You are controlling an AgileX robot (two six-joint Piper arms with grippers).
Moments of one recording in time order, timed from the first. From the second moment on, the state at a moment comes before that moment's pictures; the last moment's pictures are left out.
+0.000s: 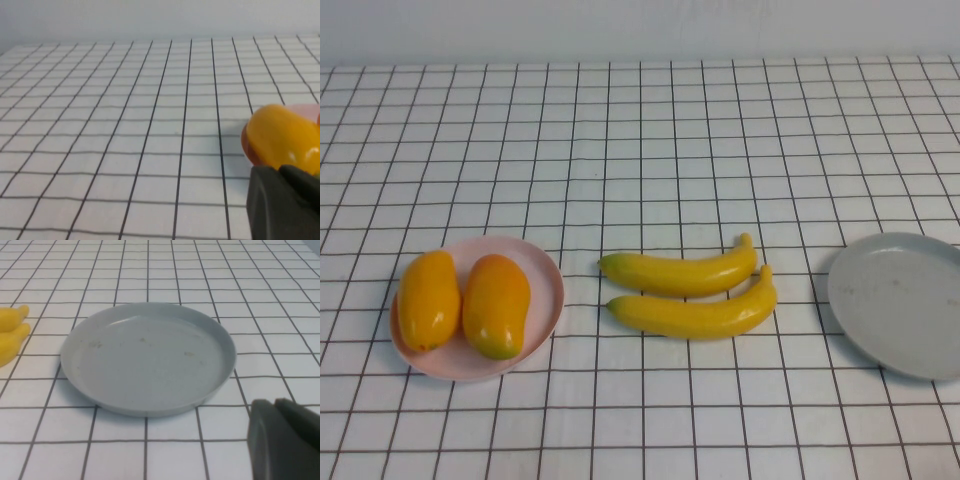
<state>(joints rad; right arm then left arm) 0.01 -0.01 0.03 -0.03 0.35 0.05 0.07 -0.01 0.02 0.01 0.21 0.05</state>
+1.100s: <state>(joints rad) 0.01 -0.01 0.03 -0.03 0.34 0.05 0.04 -0.01 0.03 0.02 0.37 0.09</state>
